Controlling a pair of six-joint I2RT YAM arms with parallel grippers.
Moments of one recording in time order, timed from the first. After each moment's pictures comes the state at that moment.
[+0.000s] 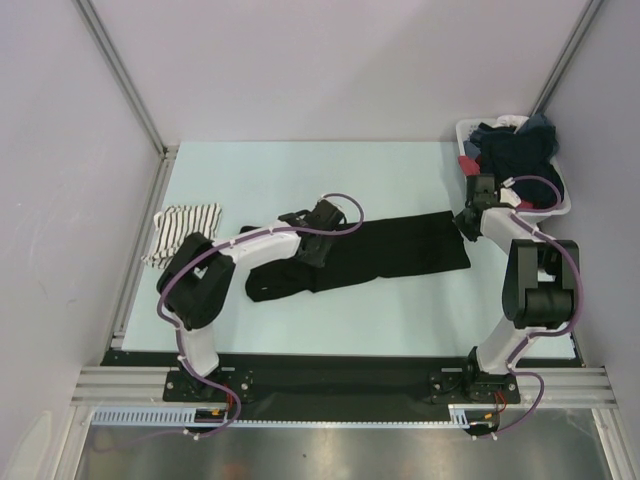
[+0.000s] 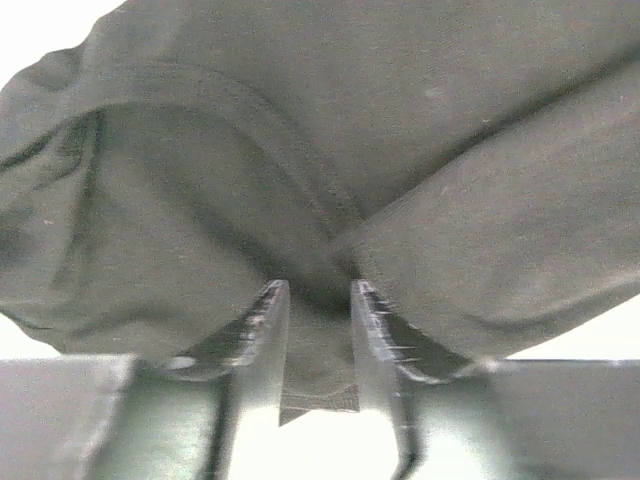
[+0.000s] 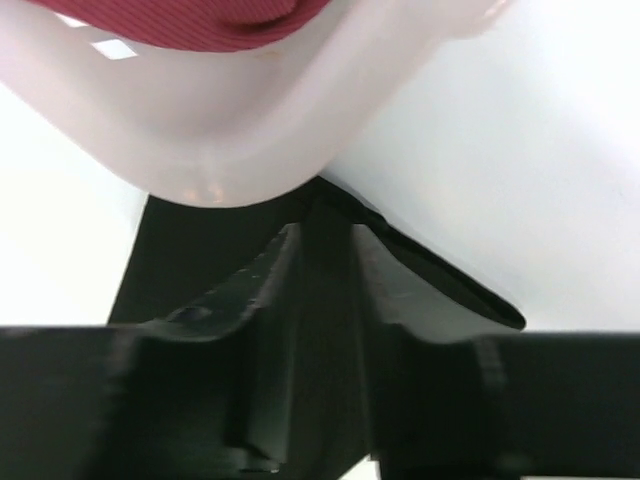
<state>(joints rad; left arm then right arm) -0.73 1.85 1.27 -0.56 -0.26 -0.28 -0.04 1.71 1.08 -0.33 0.29 0.85</state>
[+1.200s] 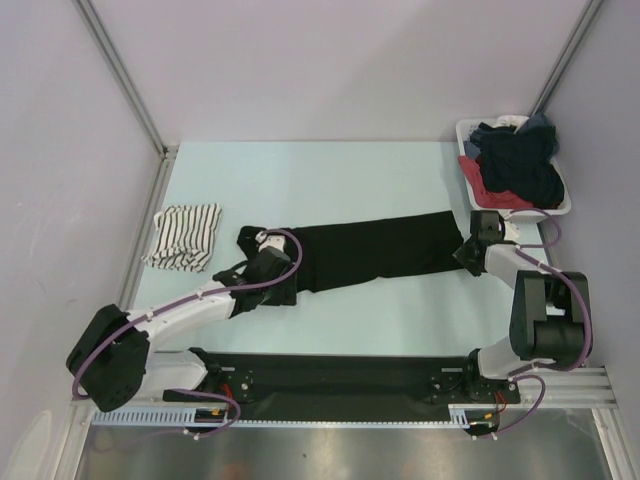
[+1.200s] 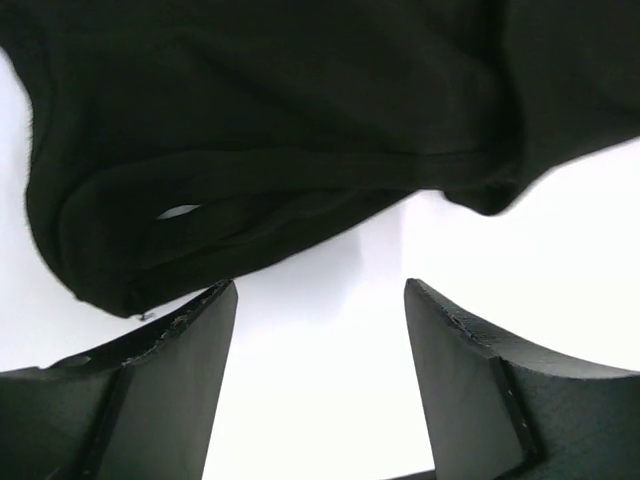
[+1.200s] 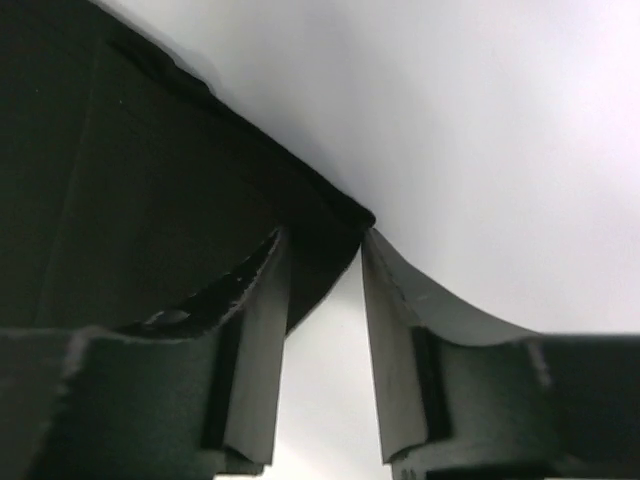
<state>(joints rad) -0.72 1.23 0.61 -0.37 -0.23 -0.57 -0.05 1.48 0.72 -0.23 0.24 0.74</state>
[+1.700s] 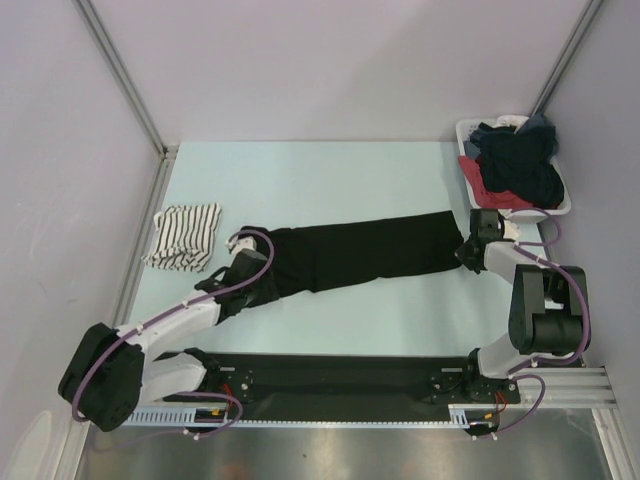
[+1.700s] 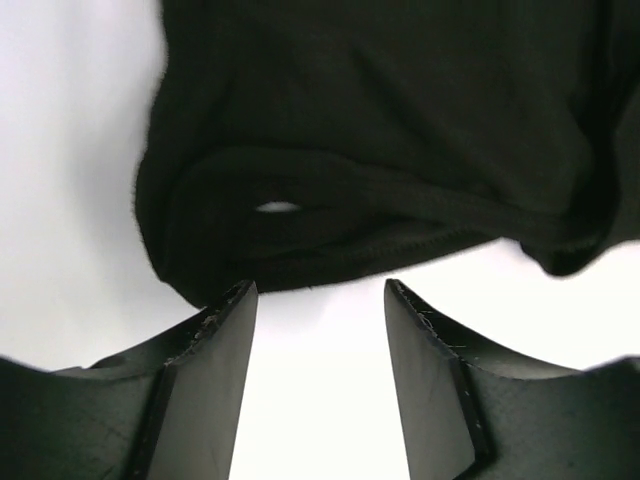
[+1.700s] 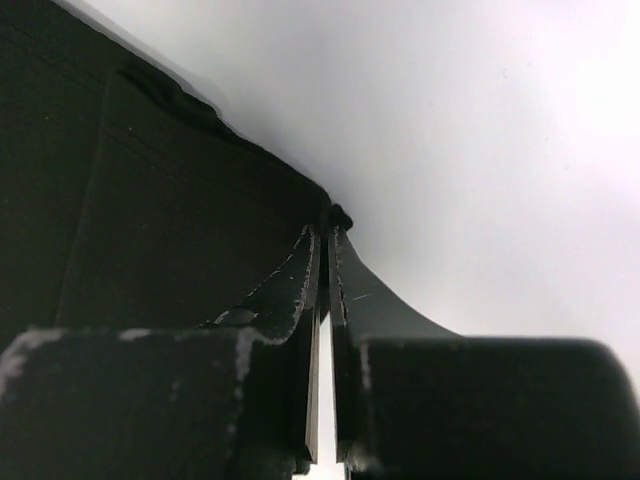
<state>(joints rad) -0.56 1.13 0.48 -0.30 -0.20 -0.72 -0.06 1.54 0.75 -0.20 0.25 0.77</state>
